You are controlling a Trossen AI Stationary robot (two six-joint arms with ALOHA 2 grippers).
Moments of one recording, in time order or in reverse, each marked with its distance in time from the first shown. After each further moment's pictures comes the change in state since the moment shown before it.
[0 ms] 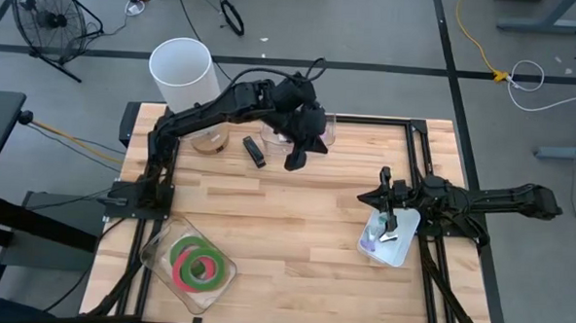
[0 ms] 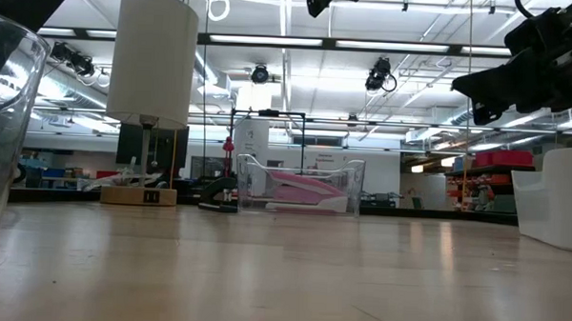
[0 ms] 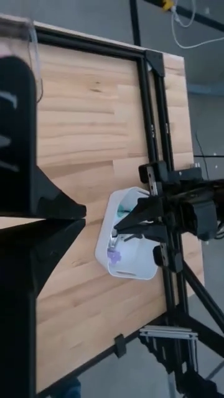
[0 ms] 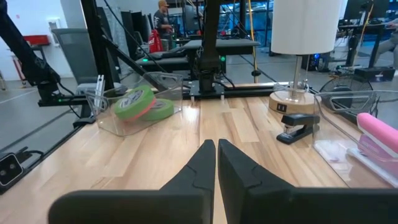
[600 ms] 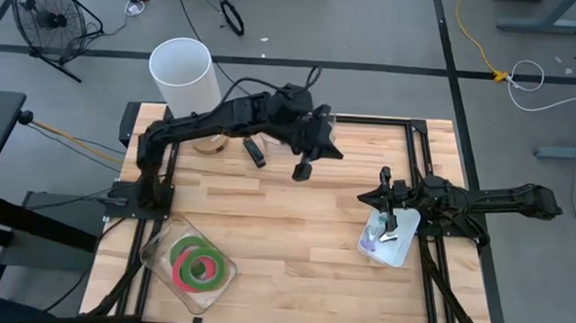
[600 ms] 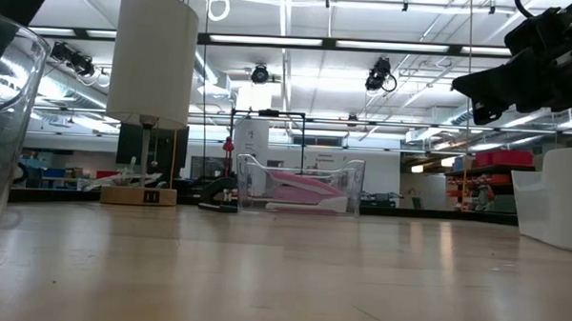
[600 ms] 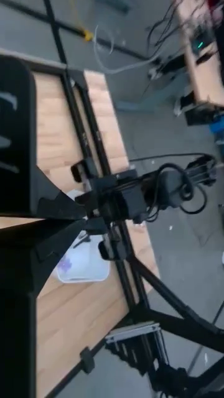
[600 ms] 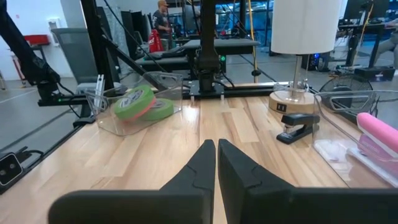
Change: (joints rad) left arm -0.077 -0.069 -0.164 0.347 -0.031 0.054; right arm 0.000 0.000 0.001 -0.001 0.000 0.000
